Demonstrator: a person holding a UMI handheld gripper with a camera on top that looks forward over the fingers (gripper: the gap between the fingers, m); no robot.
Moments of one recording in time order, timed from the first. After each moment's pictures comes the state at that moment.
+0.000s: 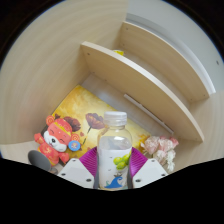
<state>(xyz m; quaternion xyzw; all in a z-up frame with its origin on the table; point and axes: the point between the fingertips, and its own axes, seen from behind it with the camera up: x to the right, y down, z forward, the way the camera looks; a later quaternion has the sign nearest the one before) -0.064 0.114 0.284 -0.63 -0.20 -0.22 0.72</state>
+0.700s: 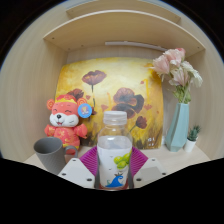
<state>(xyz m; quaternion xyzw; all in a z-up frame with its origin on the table) -0.055 0.143 0.091 -0.76 -0.04 0.03 0.65</state>
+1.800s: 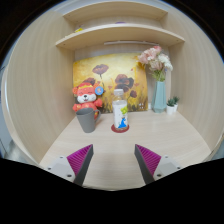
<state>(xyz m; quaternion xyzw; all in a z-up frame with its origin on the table) -0.069 -0.118 0.080 -0.84 0.00 0.06 0.54</state>
